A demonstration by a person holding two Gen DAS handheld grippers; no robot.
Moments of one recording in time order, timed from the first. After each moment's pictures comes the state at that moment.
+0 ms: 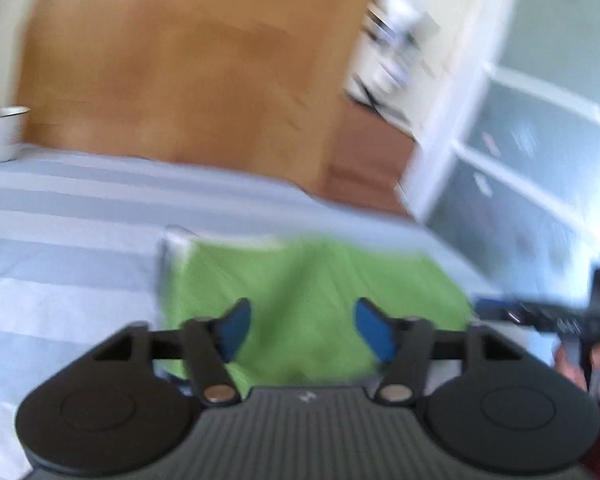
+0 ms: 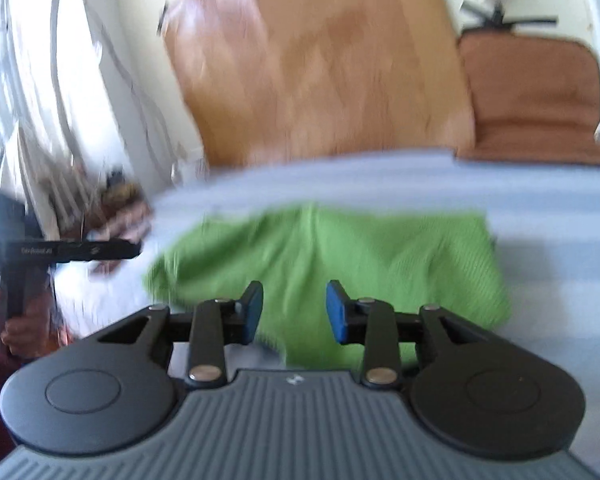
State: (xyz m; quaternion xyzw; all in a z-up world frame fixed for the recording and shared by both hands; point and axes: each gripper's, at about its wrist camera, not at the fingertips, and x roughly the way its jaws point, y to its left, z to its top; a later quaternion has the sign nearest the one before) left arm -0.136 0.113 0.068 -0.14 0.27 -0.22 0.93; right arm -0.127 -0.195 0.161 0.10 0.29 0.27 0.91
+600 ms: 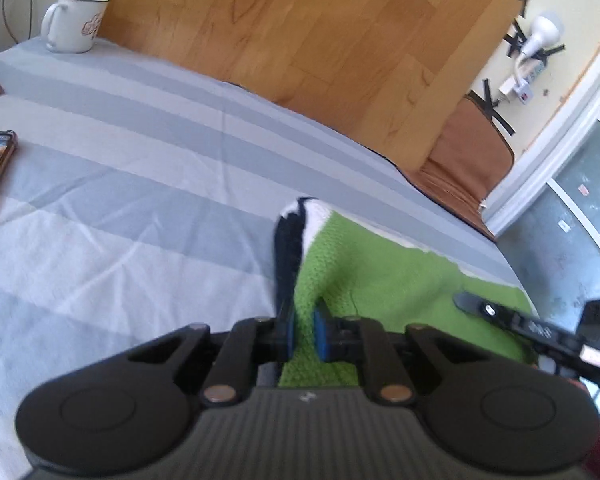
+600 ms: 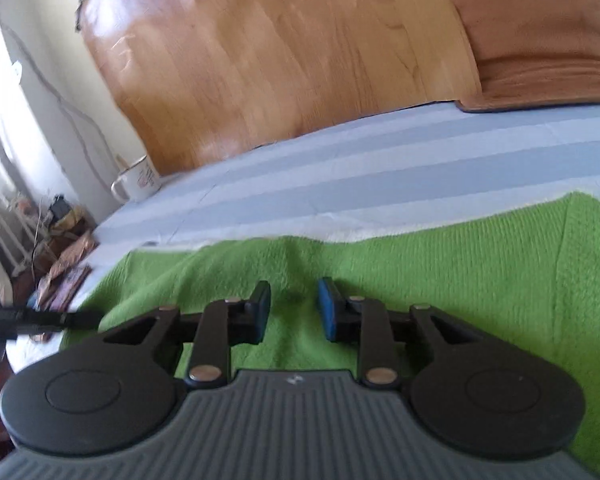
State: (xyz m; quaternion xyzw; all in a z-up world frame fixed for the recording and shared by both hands) left arm -0.057 0.159 0.009 -0.22 0.38 -0.15 0.89; right arm -0.028 -0.129 0.091 0.15 0.35 0.22 0.90
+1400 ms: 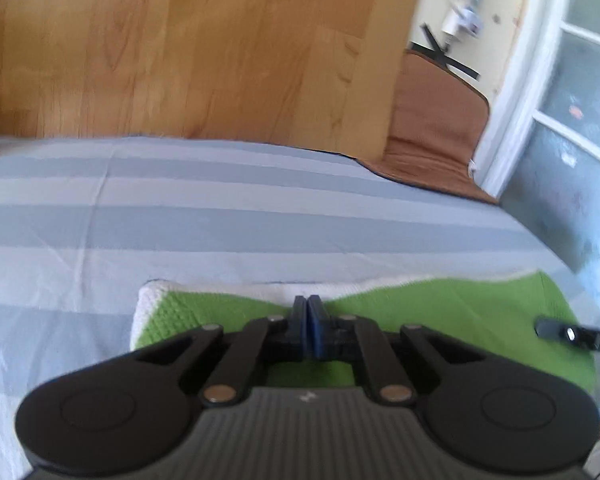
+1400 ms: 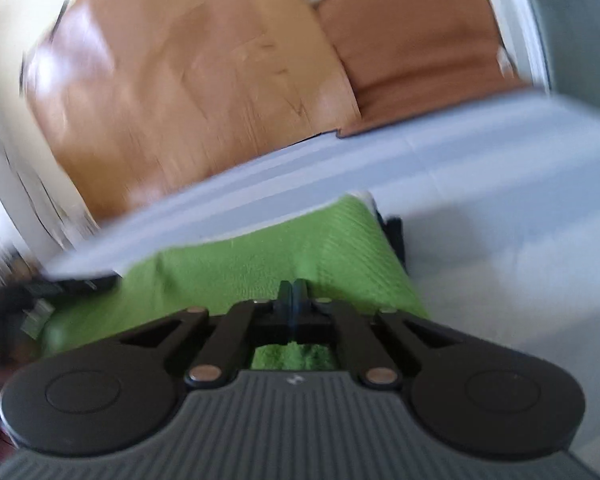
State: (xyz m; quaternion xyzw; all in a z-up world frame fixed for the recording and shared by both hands) left arm 0.009 0.045 0.014 -0.09 0.34 -0.18 0.92; right arm -0.065 -0.231 0.079 0.22 0.32 0.11 0.92
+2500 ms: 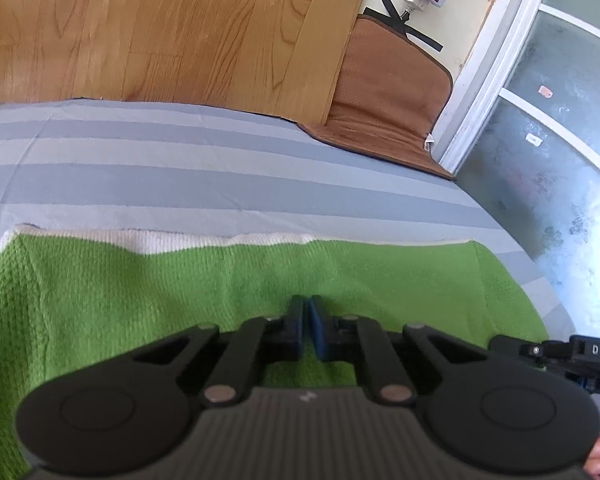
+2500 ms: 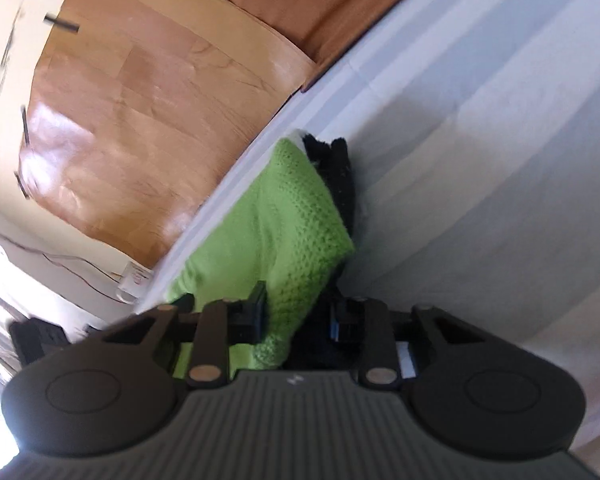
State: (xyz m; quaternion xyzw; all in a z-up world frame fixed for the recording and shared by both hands) left arm -0.003 -0.018 0.012 -0.10 0.37 -0.23 0.89; right arm -0.097 -0.272 0.065 0.42 0.37 0.12 0.82
